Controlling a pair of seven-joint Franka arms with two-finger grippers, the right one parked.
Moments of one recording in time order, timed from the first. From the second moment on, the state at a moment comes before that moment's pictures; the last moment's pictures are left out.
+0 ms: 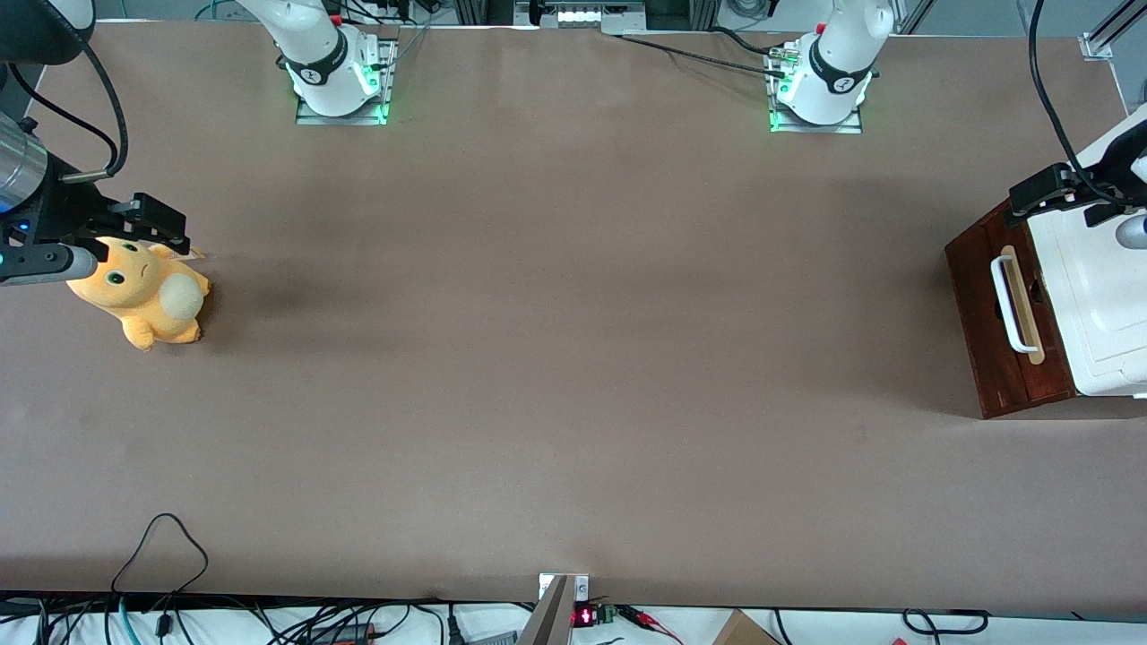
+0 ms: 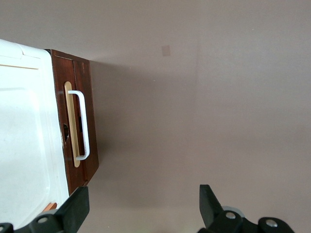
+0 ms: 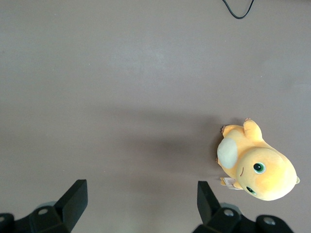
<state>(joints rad) 0.07 0.04 -0.03 -1.52 0.00 1.49 0.03</state>
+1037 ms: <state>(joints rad) 0.06 0.06 -0.03 -1.52 0.03 1.47 0.05</state>
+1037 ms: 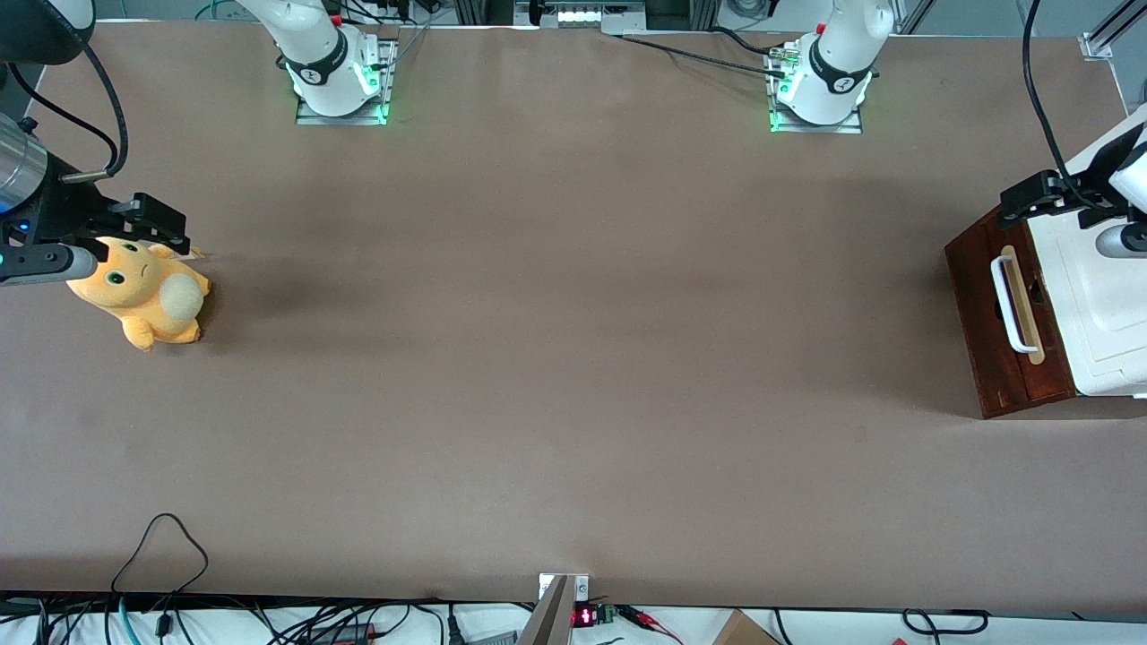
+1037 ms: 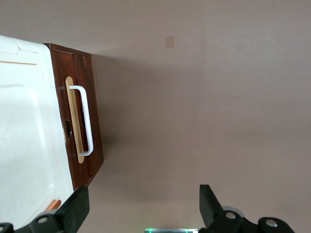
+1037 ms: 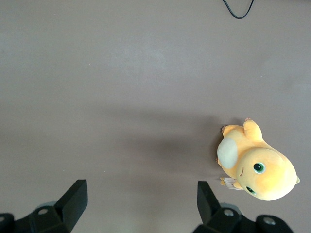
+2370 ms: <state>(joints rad) 0.04 0.27 -0.37 -2.06 1.04 1.45 -0.84</state>
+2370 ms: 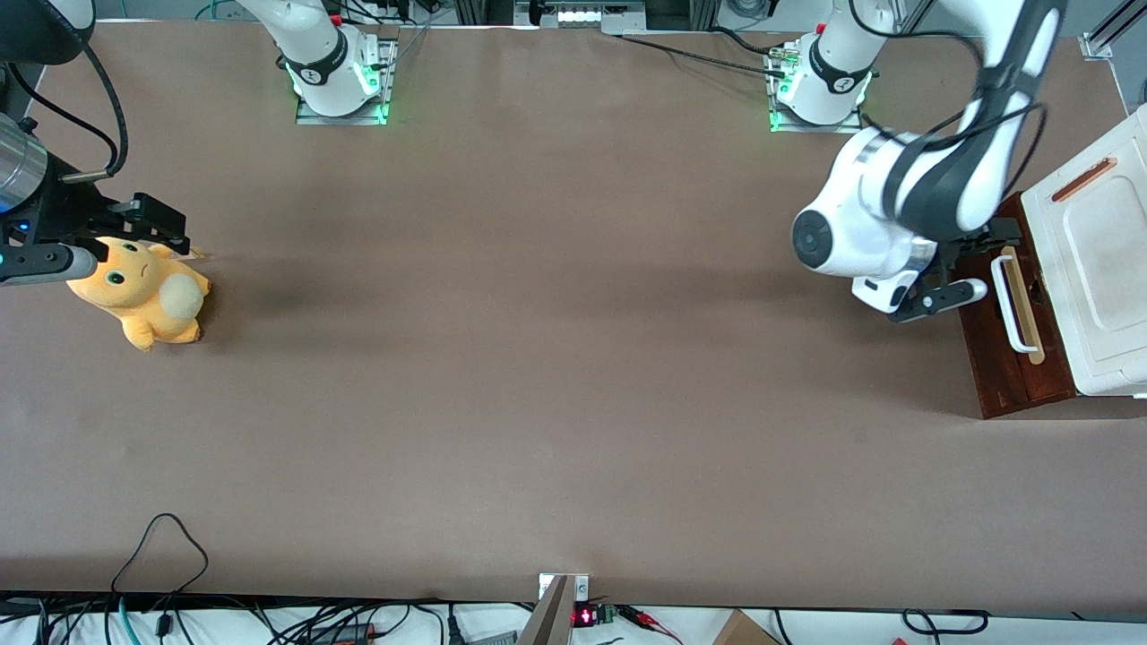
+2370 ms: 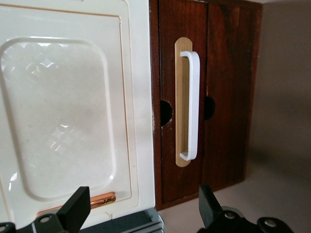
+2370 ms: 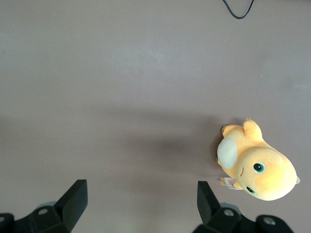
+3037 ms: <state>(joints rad) 0.10 0.45 -0.37 -2.12 1.32 1.45 -0.96</state>
